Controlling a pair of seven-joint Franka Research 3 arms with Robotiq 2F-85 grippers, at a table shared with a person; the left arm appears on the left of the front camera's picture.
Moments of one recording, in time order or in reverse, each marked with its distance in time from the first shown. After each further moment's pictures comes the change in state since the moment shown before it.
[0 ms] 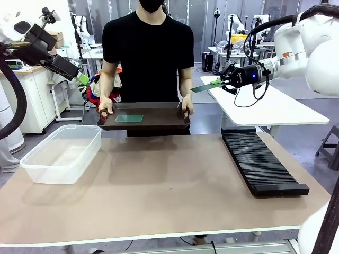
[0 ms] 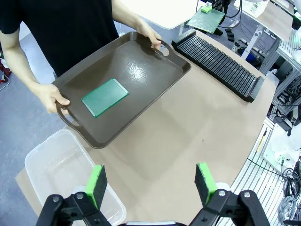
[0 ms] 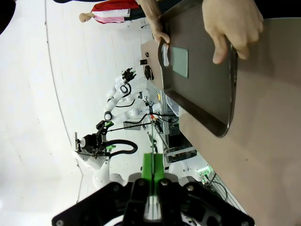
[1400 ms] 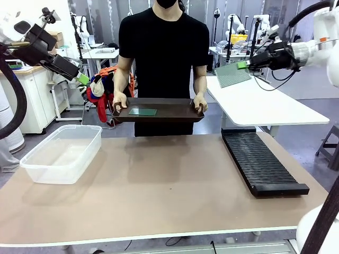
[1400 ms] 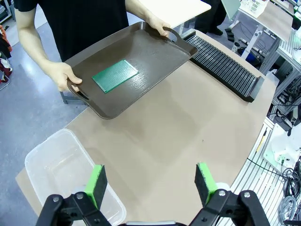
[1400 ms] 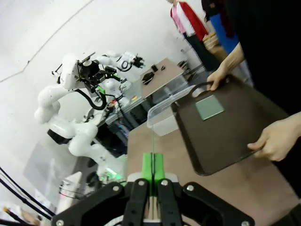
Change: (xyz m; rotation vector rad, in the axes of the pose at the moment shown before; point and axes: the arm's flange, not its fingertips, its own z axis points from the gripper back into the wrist) left arm 0.000 0.000 0.000 0.000 0.000 0.000; right arm -0.057 0.037 0.112 0.047 -0.080 1.096
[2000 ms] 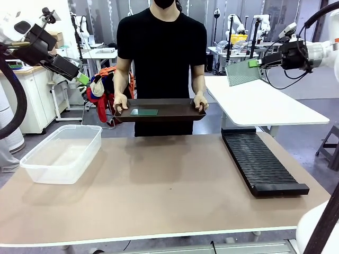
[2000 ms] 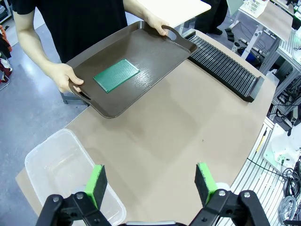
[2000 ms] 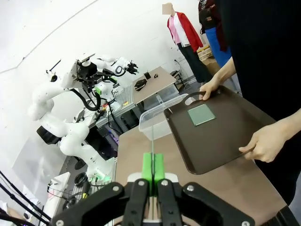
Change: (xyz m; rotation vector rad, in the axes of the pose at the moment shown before) left arm 0.000 0.000 0.000 0.000 0.000 0.000; right arm -0.008 0.007 0.020 -0.027 -0.041 0.067
